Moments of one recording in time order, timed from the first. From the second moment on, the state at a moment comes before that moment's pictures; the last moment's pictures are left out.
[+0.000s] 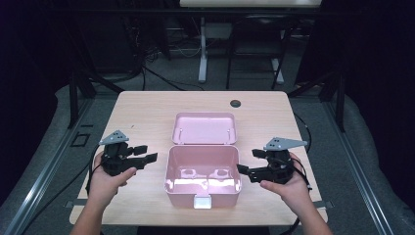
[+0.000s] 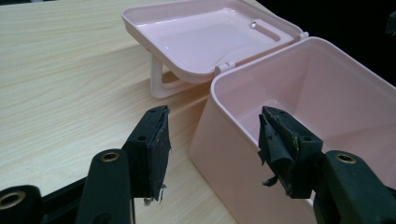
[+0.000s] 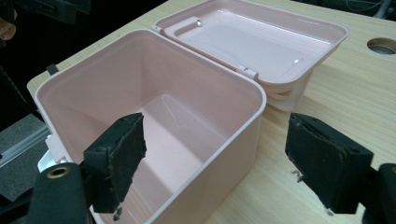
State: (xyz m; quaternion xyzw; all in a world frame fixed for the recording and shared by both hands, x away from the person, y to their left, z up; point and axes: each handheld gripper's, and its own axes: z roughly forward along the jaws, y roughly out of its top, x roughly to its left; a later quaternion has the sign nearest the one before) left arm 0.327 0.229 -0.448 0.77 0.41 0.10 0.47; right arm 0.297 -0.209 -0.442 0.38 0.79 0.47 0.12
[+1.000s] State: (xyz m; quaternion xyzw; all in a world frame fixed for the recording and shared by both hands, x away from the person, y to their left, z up) left arm 0.320 0.244 -0.439 0.77 0.43 0.12 0.46; right arm 0.327 -0.217 -0.436 0.40 0.83 0.37 0.11
